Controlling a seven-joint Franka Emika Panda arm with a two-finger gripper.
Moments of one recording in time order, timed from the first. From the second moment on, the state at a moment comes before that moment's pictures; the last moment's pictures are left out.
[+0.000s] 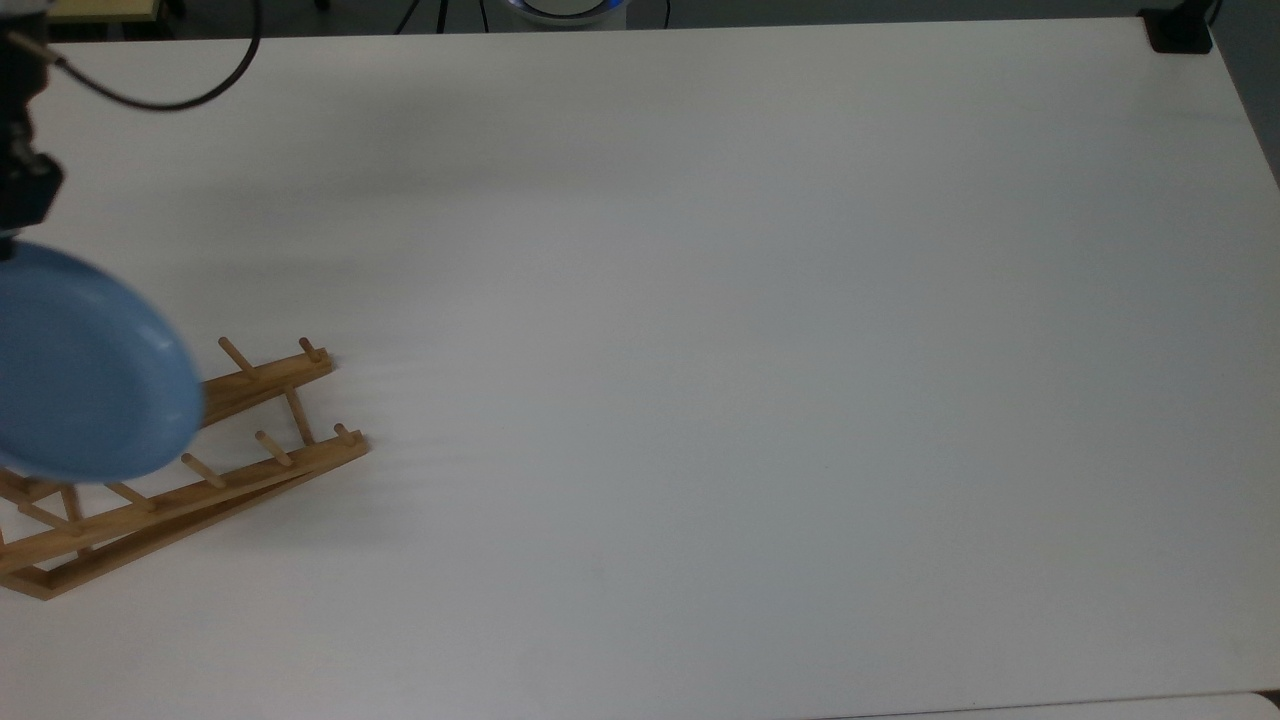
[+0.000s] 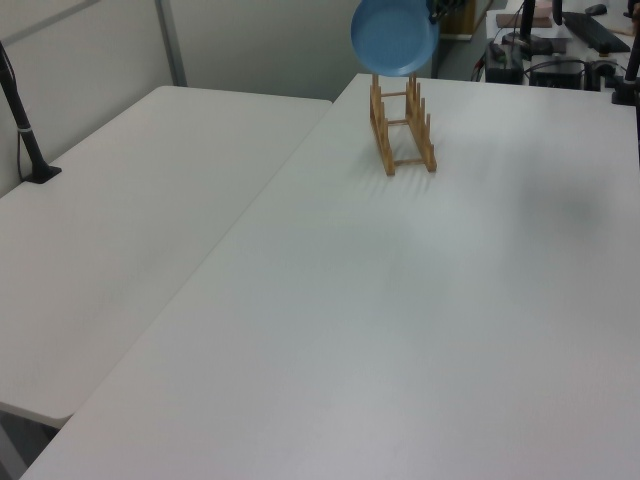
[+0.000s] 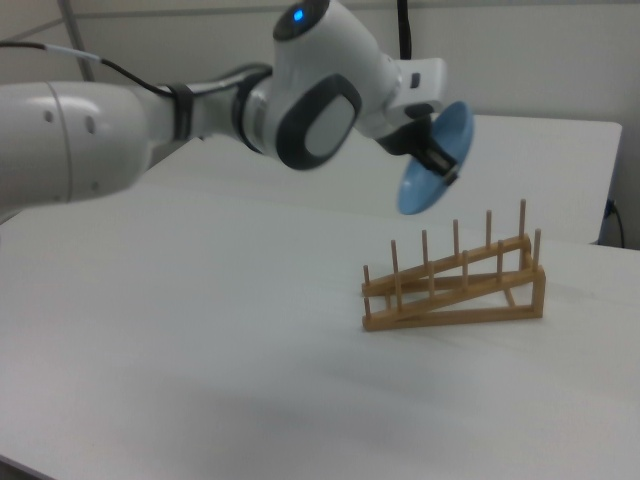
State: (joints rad) arm -0.37 0.31 -0.05 -1.50 0.00 2.46 0.20
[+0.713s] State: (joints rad) arm -0.31 0.22 0.02 -1.53 0.19 1.73 0.05
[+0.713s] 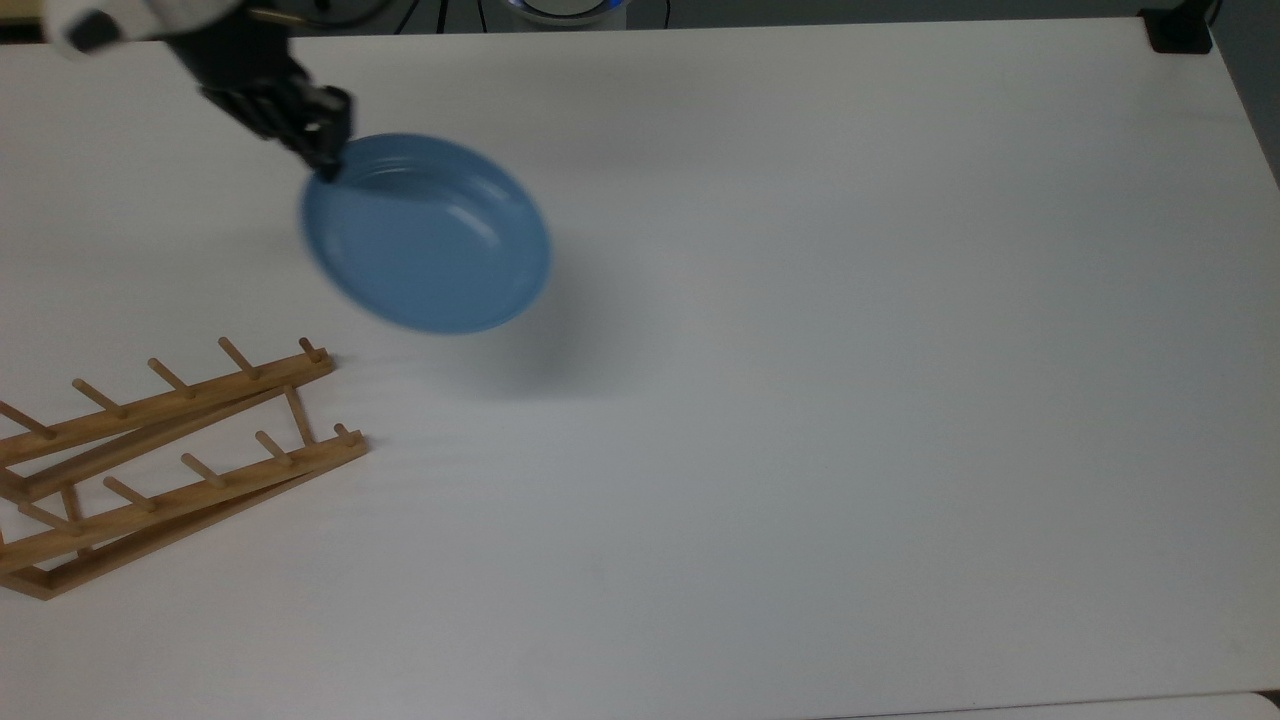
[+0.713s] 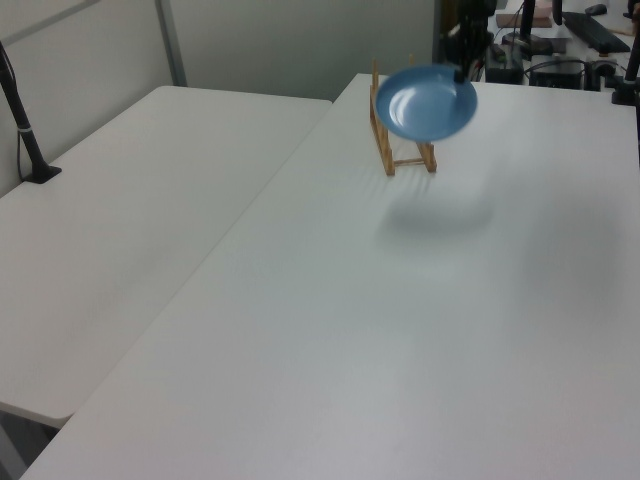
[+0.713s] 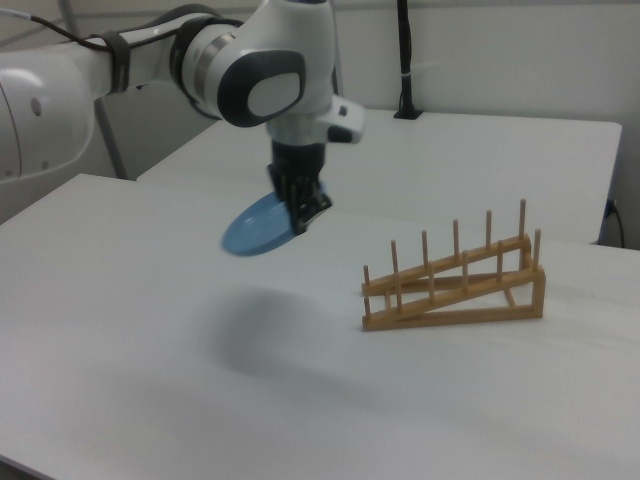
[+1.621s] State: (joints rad) arm -0.21 0.22 0.02 -1.86 0.06 1.89 -0.25
